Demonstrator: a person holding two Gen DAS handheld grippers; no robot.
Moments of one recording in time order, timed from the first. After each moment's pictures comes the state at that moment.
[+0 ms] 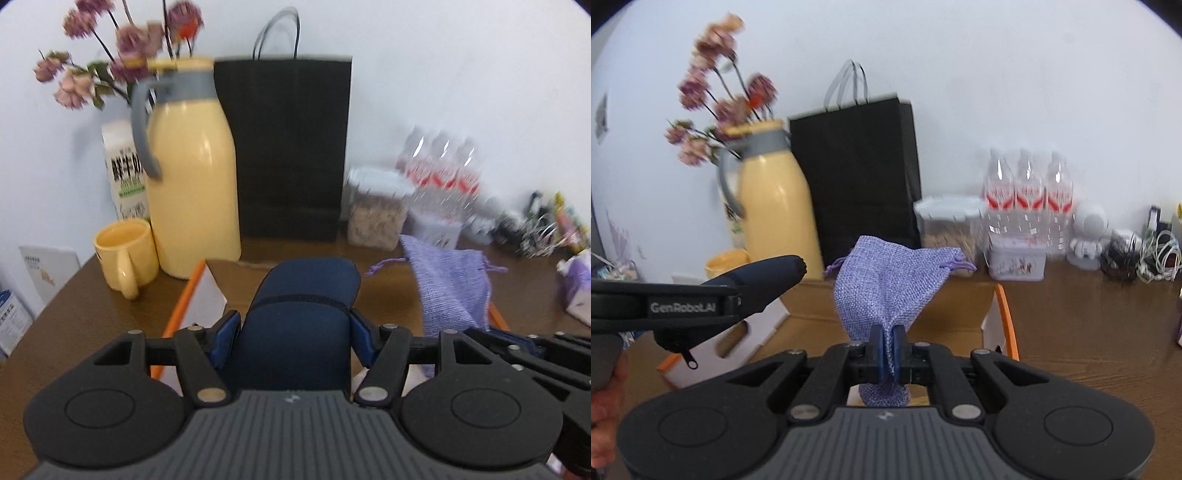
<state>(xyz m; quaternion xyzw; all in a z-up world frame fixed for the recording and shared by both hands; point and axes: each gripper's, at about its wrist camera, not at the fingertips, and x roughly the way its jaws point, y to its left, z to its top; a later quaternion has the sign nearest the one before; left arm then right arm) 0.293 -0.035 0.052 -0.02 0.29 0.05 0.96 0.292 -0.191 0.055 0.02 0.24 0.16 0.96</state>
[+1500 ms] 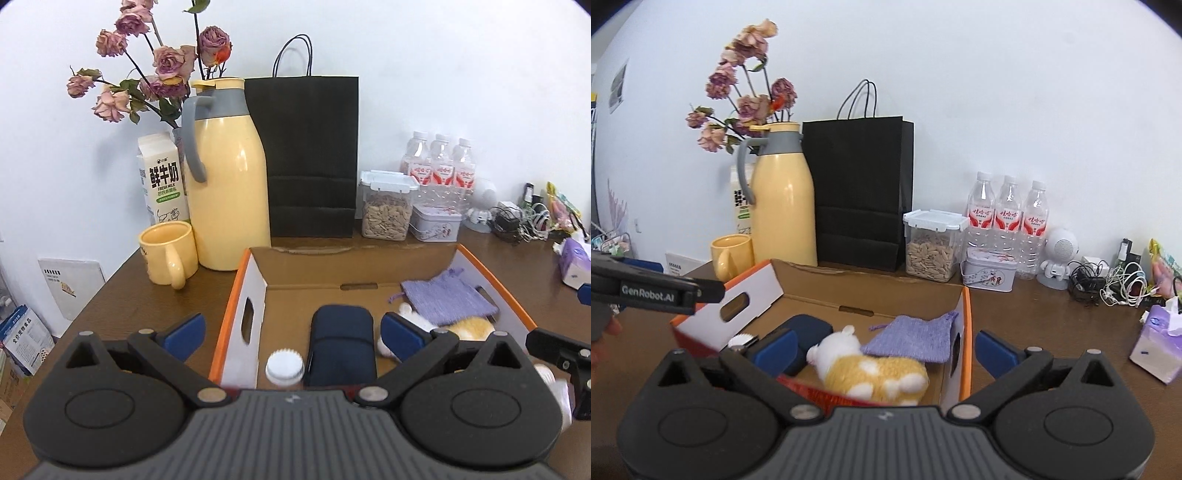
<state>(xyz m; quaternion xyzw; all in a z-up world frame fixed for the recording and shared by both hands) 0.197 -0.001 0.061 0.01 0.25 0.04 0.97 0.210 -0.214 0.067 -0.05 0.20 0.15 0.97</state>
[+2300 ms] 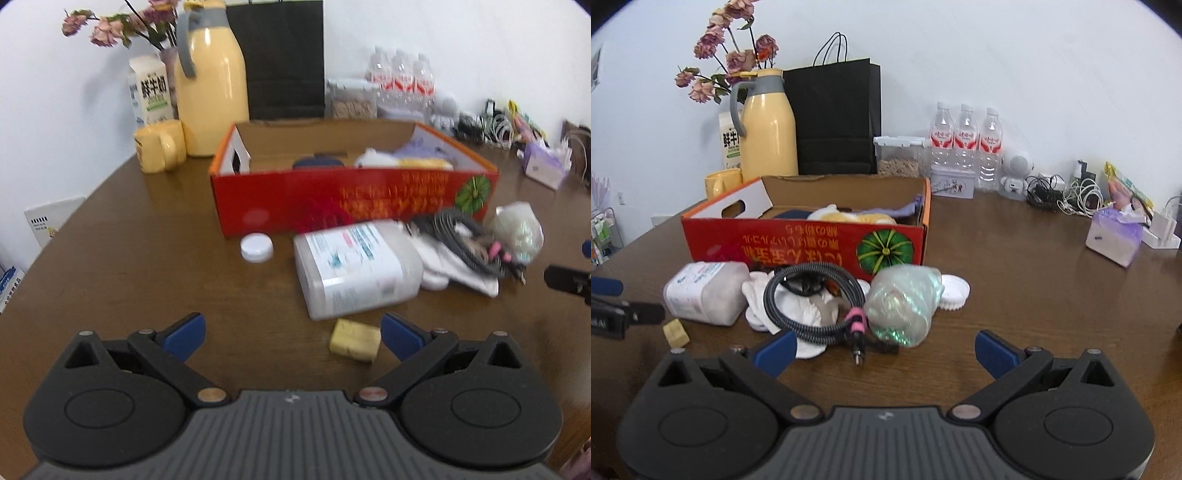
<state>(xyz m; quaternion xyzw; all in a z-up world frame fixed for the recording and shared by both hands) 0.089 0.002 -0.020 0.02 0.35 -0.01 0.94 0.102 -0.251 0.000 -0.03 0.28 0.10 0.95</state>
